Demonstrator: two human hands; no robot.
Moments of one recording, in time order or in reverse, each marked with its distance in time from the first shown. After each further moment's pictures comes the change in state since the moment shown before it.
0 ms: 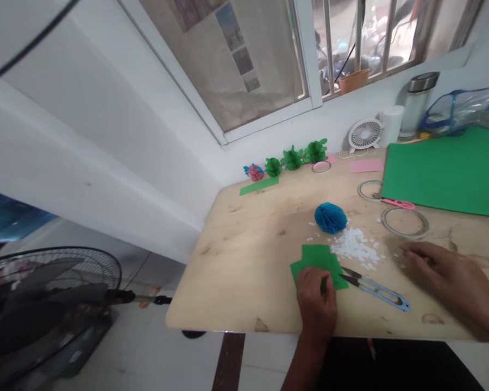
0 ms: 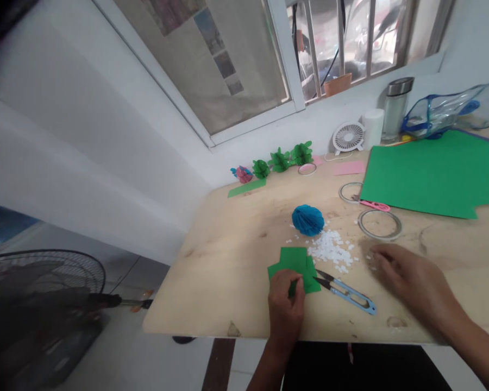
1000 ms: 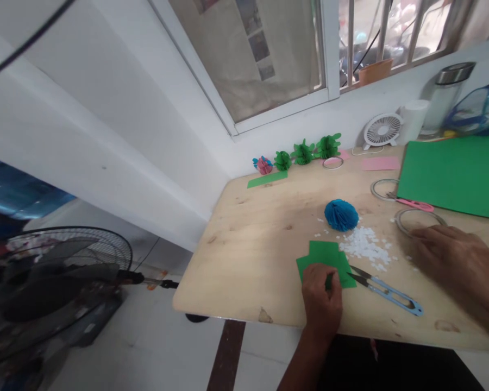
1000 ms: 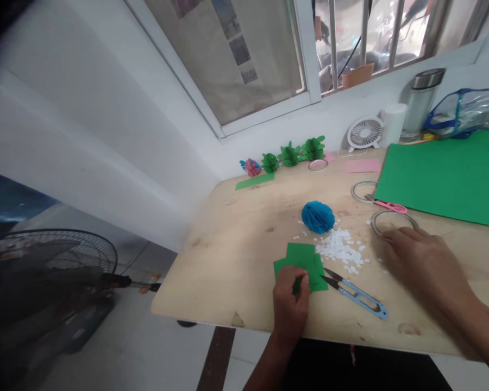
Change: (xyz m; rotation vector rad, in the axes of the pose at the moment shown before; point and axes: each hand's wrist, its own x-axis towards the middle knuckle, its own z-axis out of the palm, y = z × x) left_hand 0.001 0.001 0.000 -0.061 -0.012 -0.093; right_hand 0.038 0.016 0.001 -0.379 0.005 -0.319
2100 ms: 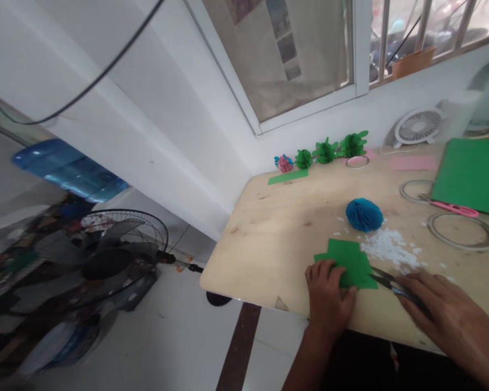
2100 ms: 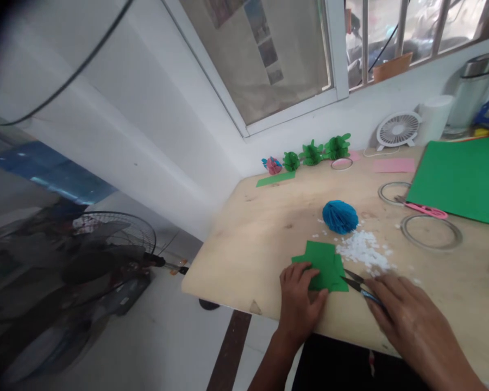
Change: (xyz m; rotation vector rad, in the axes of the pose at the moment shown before) left_hand -0.014 -0.017 -0.018 0.233 -0.140 0.040; right_hand -0.062 -0.065 0.056 0.182 0.198 -0.368
